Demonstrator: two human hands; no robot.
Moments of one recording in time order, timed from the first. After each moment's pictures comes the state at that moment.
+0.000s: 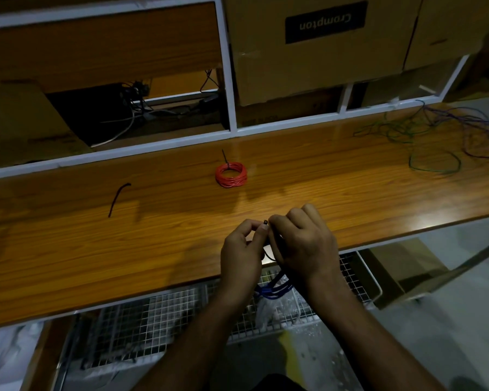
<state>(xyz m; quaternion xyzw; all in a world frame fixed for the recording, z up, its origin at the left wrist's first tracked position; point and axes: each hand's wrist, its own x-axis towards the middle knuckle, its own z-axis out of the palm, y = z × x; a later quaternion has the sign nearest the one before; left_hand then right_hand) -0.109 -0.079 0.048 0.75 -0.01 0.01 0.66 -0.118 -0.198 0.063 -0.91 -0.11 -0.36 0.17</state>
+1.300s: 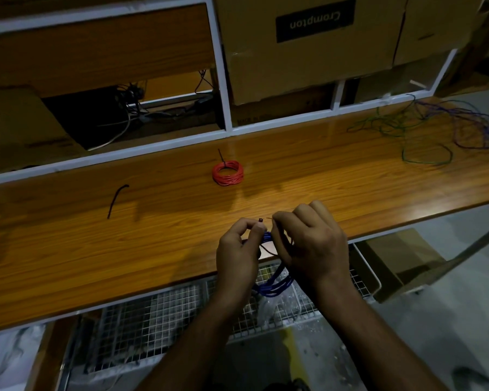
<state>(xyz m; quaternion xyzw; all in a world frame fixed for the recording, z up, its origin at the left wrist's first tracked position) -0.126 -0.075 0.057 0.76 -0.01 0.03 0.65 -0.140 -0.203 0.074 -0.89 -0.10 -0.40 0.18</state>
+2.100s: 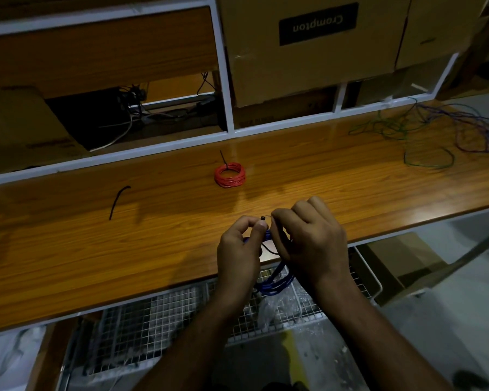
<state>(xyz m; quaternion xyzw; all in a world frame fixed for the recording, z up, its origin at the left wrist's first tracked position) -0.124 -0.074 0.068 0.76 -0.01 0.05 0.65 -0.134 -0.199 0.082 -0.90 -0.11 -0.40 0.17</state>
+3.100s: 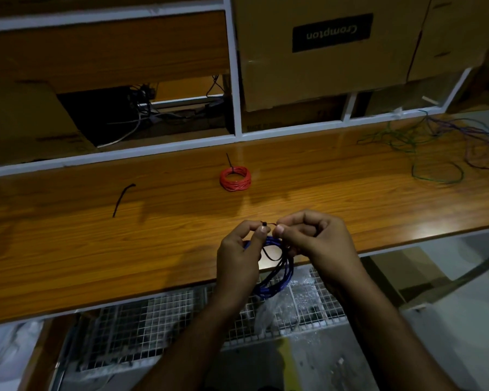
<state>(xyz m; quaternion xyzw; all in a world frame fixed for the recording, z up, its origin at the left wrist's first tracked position) -0.114 -0.066 0.058 0.76 -0.03 0.06 0.65 -0.128 -0.212 0.101 -0.69 0.02 -0.02 0.73</state>
